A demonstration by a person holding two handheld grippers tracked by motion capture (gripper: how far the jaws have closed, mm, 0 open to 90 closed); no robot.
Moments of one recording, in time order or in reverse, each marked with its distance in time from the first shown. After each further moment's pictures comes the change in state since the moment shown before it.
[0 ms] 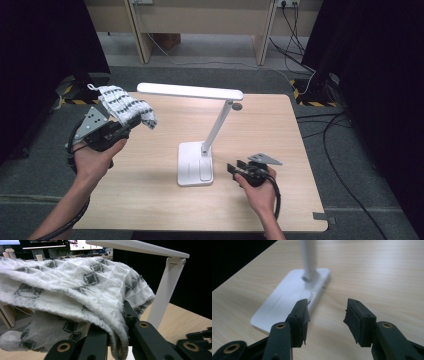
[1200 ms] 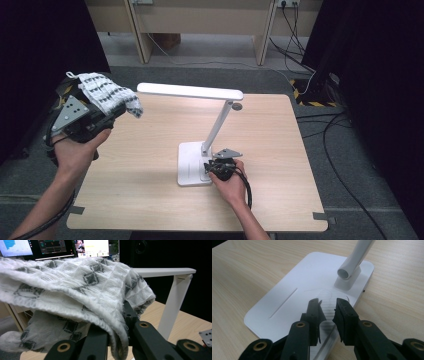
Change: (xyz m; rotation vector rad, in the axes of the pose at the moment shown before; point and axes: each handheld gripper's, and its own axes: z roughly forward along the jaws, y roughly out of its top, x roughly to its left) left arm 0.018 0.030 -0.023 -0.039 0.046 0.039; right arm 0.045 0.004 0.075 0.125 0.021 -0.206
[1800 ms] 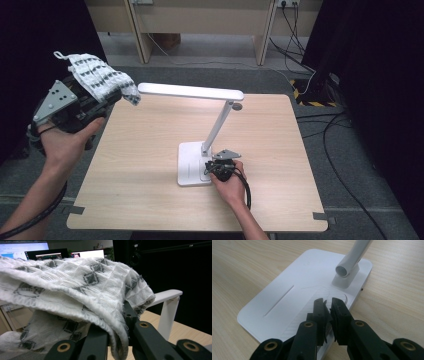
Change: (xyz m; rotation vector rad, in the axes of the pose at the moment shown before) left arm -0.004 0.045 -0.008 -0.078 -0.030 0.047; right arm 0.000 -0.003 0.003 0.001 -0.023 -0.024
